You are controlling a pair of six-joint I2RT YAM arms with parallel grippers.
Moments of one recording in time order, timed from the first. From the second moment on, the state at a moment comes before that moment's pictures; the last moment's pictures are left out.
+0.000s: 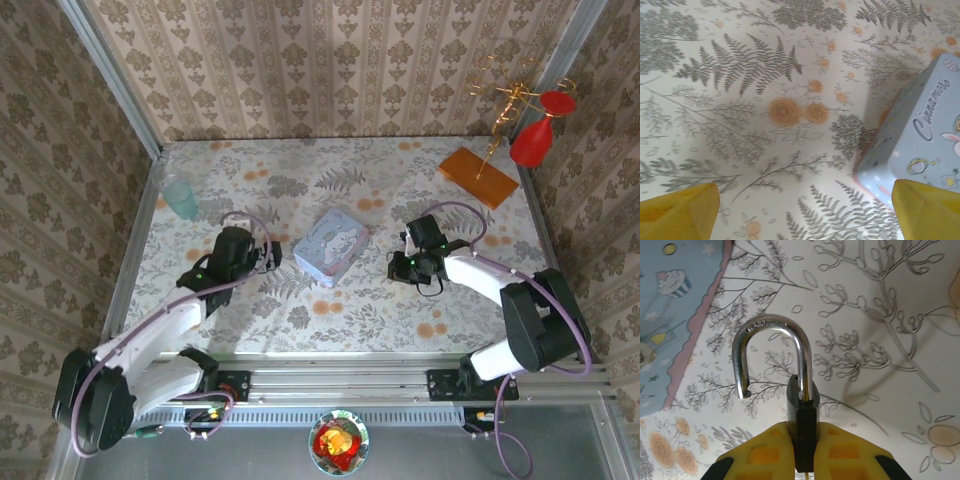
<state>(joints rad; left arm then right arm) -0.55 1.00 0.58 -0.26 -0.21 -0.46 0.31 1.47 0.73 -0.40 -0.27 0.50</state>
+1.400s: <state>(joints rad) -0.50 0.75 0.41 -0.05 -0.56 -0.33 0.22 0.92 0.86 -0.70 0.08 0.27</state>
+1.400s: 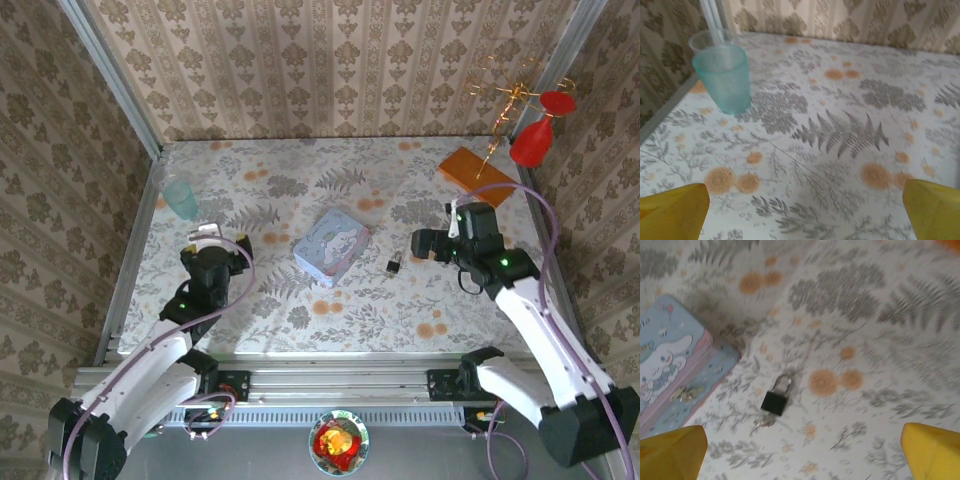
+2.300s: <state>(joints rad) -0.25 1.31 0.19 0.87 -0.57 0.17 0.20 0.57 0.13 0.22 0.15 -0.20</state>
